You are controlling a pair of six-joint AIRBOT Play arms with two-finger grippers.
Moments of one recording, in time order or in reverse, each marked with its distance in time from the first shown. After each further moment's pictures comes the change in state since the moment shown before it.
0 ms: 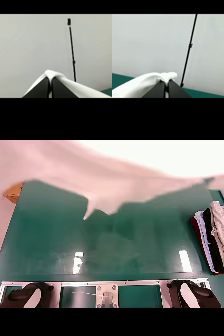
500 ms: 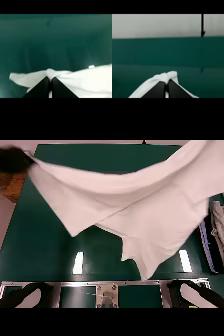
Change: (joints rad) left arm 0.000 -0.352 -0.455 0.028 -0.342 -0.127; right arm 0.050 -0.391 -0.282 0.085 -0.072 -0.002
